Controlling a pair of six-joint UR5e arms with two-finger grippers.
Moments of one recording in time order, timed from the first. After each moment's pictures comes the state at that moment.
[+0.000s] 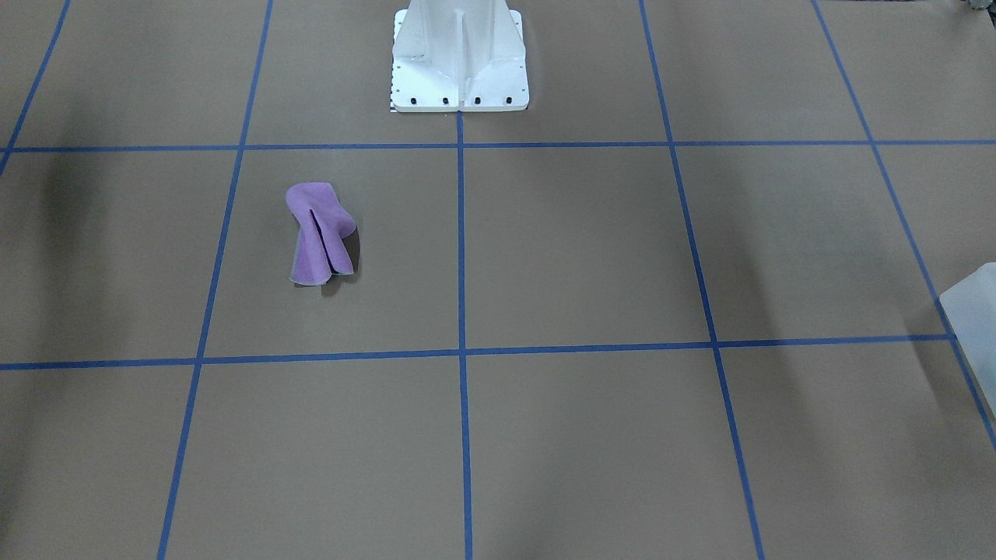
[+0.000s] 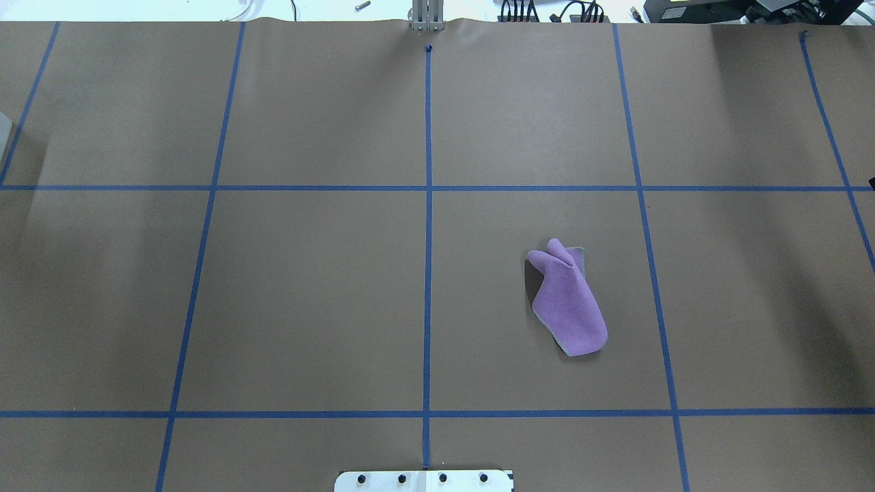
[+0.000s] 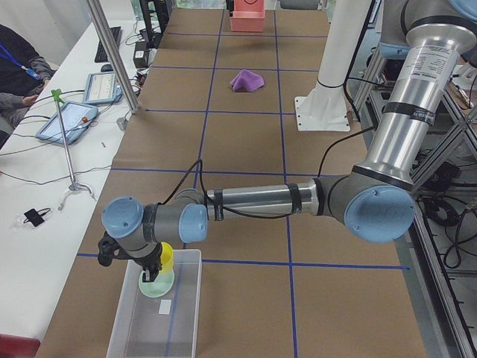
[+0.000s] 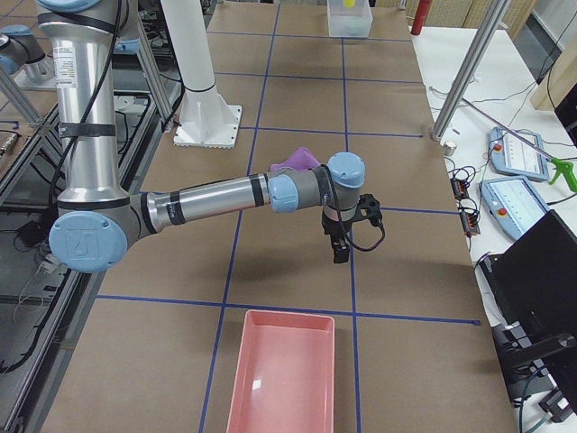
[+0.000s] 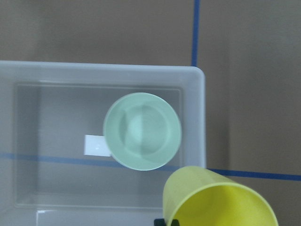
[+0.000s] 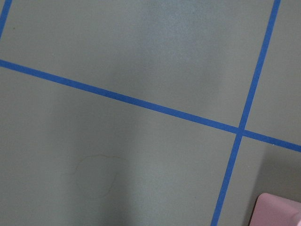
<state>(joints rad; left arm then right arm) -1.67 -1.91 -1.05 -1.73 -2.35 0.02 1.37 -1.55 1.79 -1.59 2.28 0.03</state>
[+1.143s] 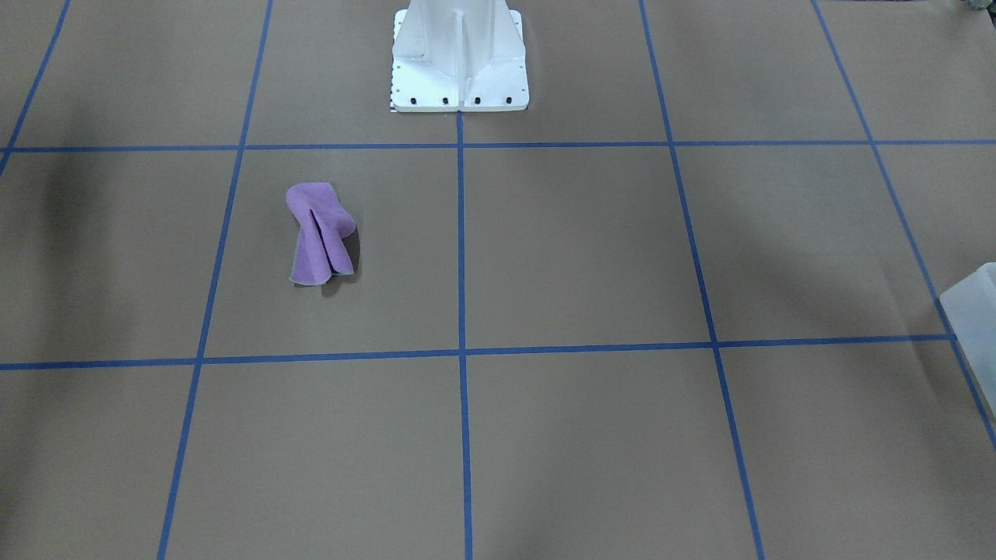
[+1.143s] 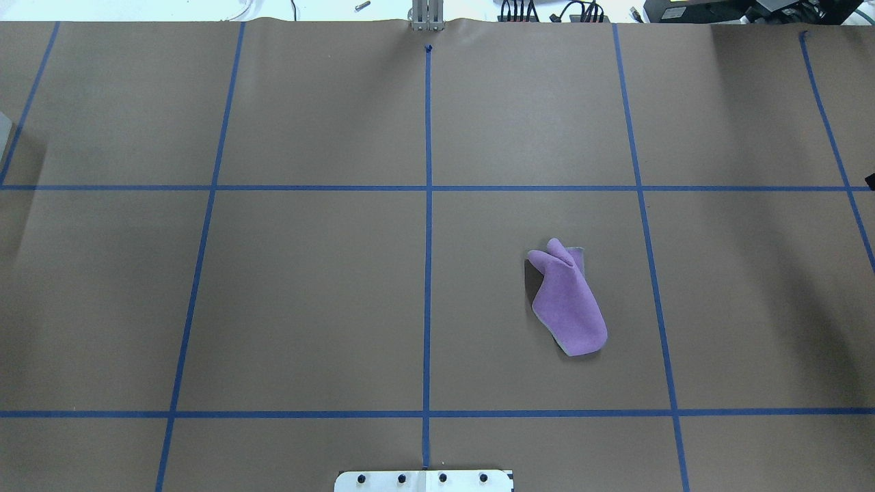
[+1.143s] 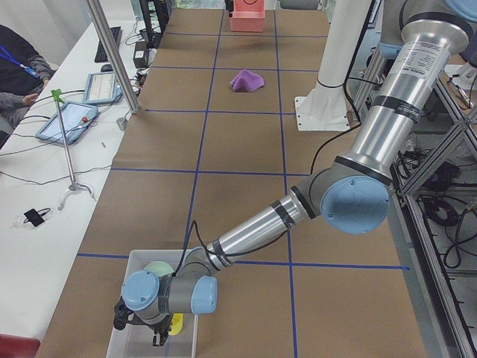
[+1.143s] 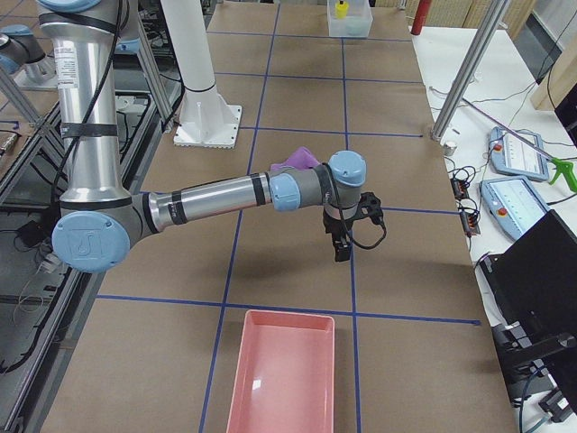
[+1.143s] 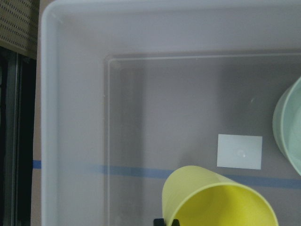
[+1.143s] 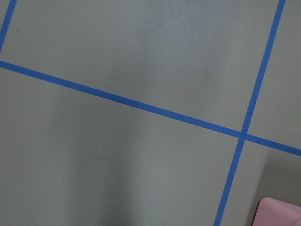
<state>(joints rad) -1.63 -1.99 -0.56 -2.17 -2.26 0.05 1.36 -1.54 1.79 -1.58 2.28 0.03</state>
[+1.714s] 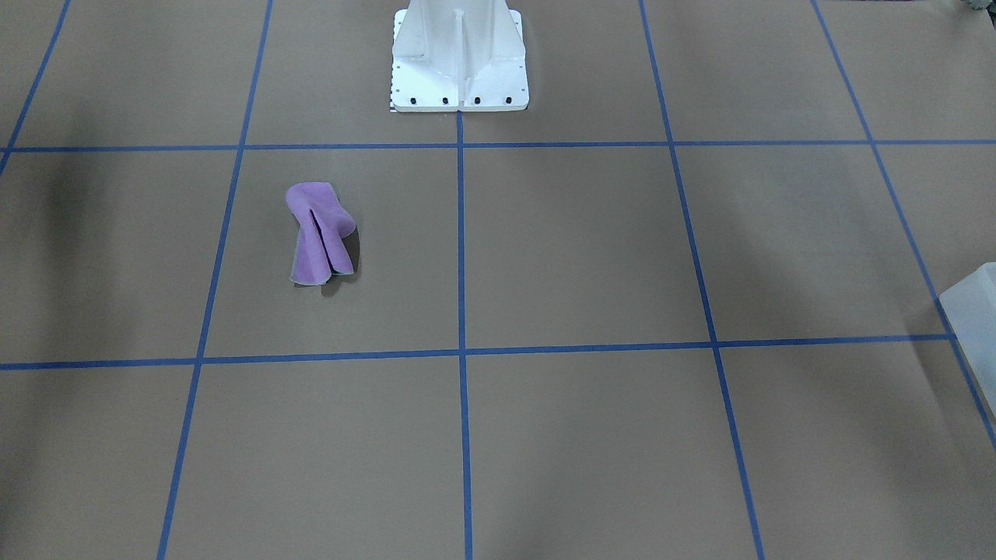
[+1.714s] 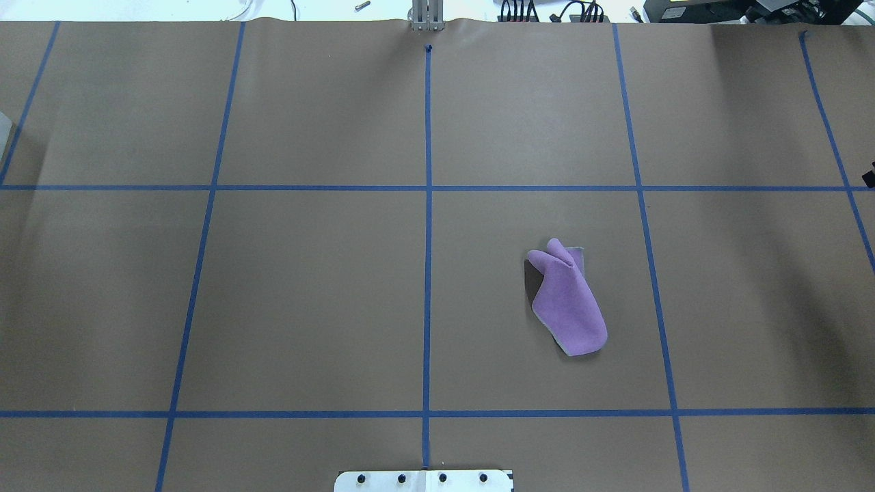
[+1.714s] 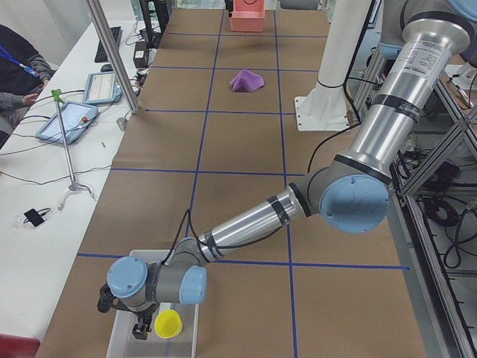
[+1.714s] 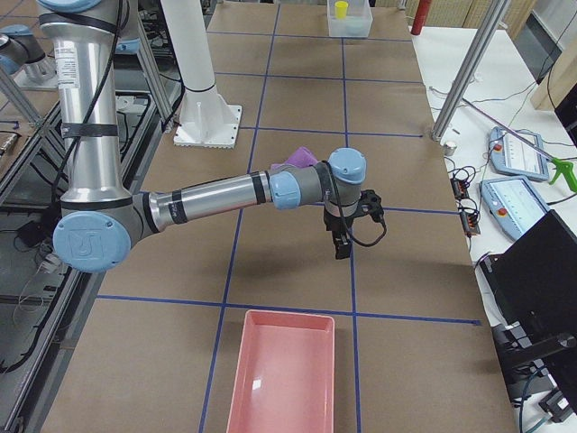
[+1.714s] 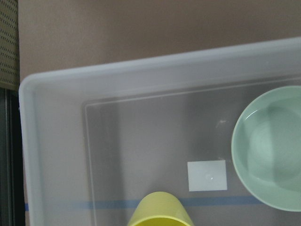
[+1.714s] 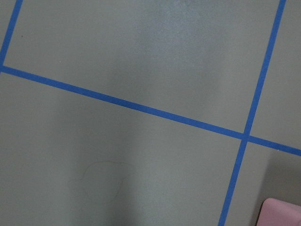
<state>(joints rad) -1.68 -2.01 -0.76 -2.00 -2.33 0.10 1.36 -1.54 1.80 -1.58 2.29 0.05</state>
